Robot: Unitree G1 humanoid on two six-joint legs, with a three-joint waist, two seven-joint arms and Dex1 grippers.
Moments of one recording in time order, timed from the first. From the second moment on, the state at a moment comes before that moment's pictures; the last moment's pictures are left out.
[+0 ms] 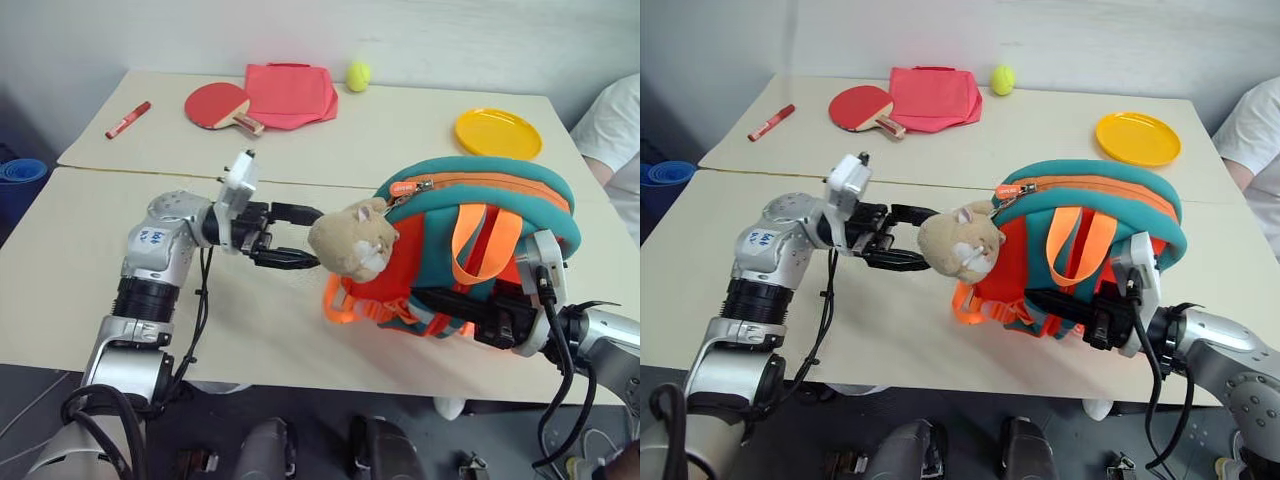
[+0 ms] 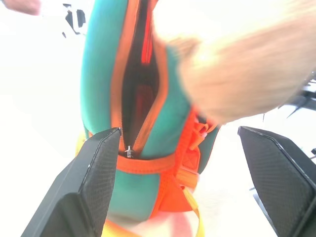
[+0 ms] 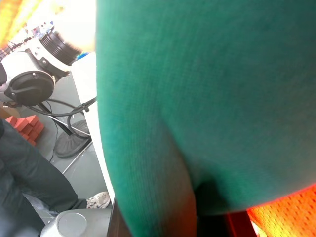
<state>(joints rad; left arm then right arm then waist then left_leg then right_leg) -0.84 0.50 -0.04 0.28 -0.49 0.40 -1.47 -0.02 -0.83 -0.33 -0.59 1.18 0.80 0.71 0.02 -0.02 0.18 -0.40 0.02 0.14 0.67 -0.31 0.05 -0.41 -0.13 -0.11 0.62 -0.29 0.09</state>
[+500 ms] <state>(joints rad) -0.78 0.31 -0.02 0.05 -0.56 0.40 -1.21 -0.01 -0.83 -0.32 -0.56 1.16 0.79 0.77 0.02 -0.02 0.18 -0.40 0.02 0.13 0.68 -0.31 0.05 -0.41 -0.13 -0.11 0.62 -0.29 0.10</state>
